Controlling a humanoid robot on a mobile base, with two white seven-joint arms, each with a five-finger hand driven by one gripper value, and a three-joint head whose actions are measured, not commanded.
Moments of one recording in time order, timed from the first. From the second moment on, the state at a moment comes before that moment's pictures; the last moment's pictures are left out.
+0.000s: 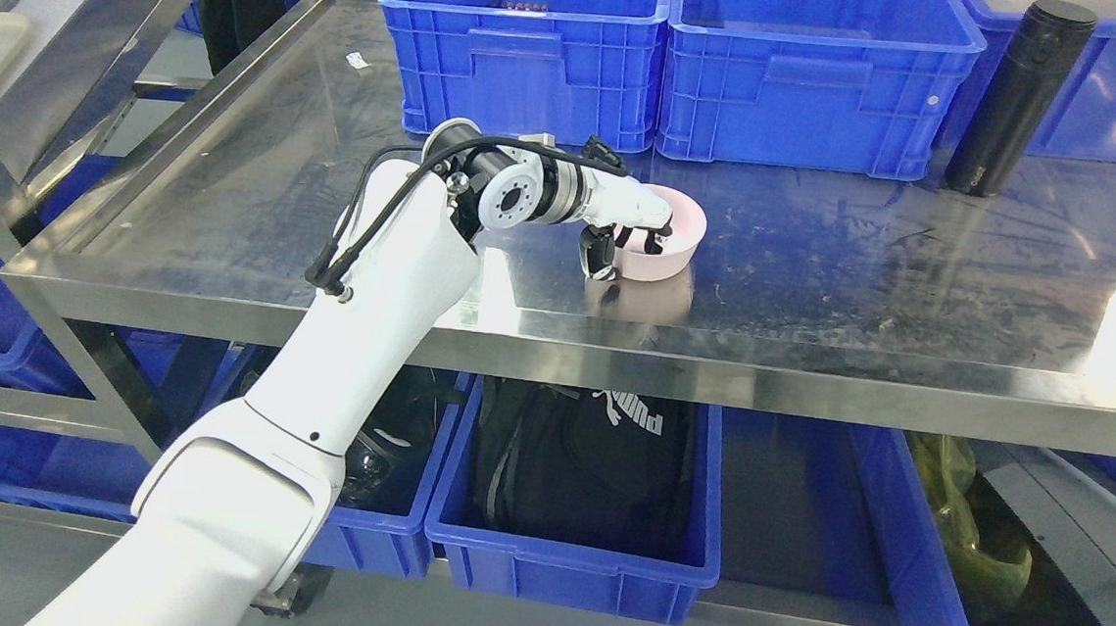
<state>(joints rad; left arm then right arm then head) -0.92 0.02 -0.48 -1.14 -0.94 -0.28 -1.05 0.06 0.00 0.00 0.00 0.04 -0.12 -0.26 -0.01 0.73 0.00</state>
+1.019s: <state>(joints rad) -0.92 0.00 -0.22 -1.23 -0.85 -0.63 -0.92 0.06 0.00 0.00 0.00 0.04 -0.12 -0.26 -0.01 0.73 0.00</state>
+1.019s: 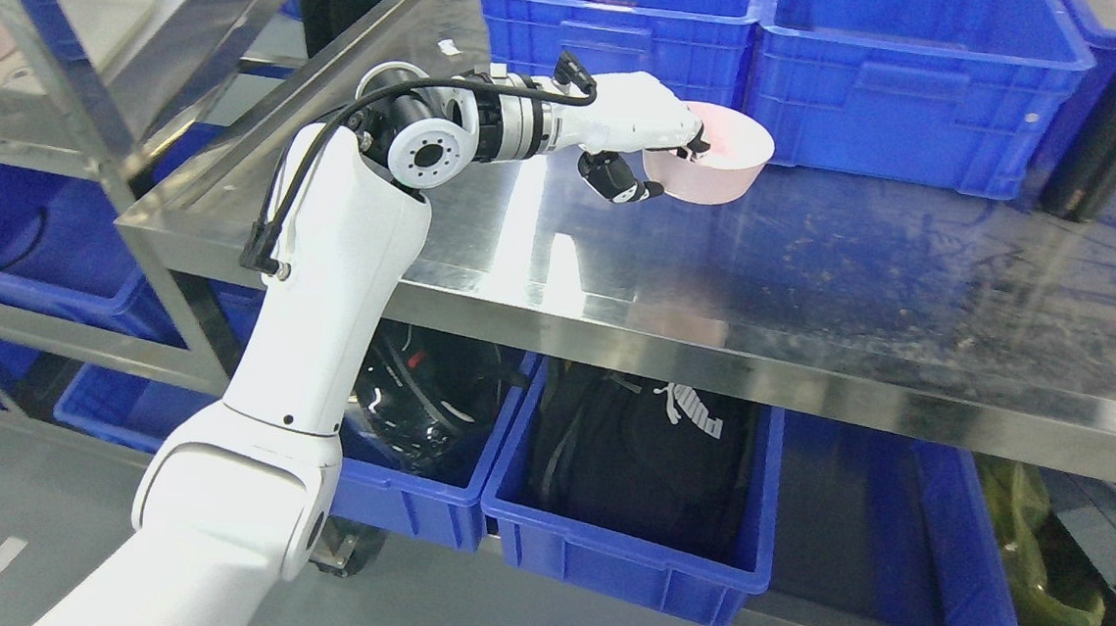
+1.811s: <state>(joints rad) -0.82 0.00 -0.23 -1.32 -0.73 -0.70 -0.84 0.06 0.00 0.00 0.00 0.04 -0.12 -0.26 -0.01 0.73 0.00</state>
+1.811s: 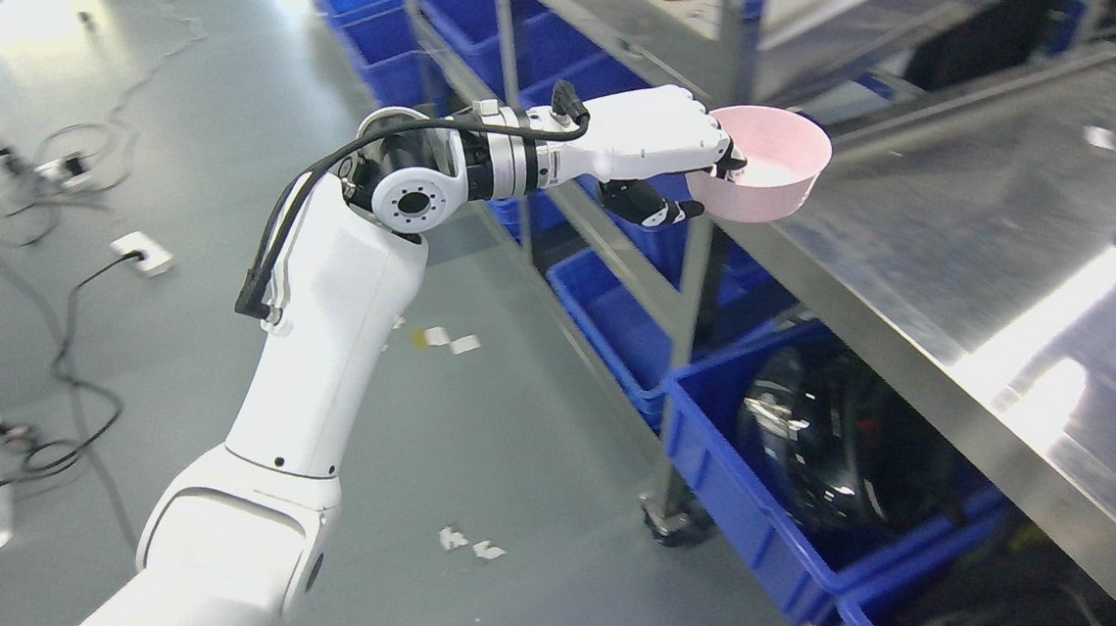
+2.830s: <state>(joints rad) -0.78 0.00 -0.29 -1.47 -0.57 -0.70 -0.86 0.06 0.00 0.00 0.00 0.04 -0.12 -0.26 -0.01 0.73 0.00</state>
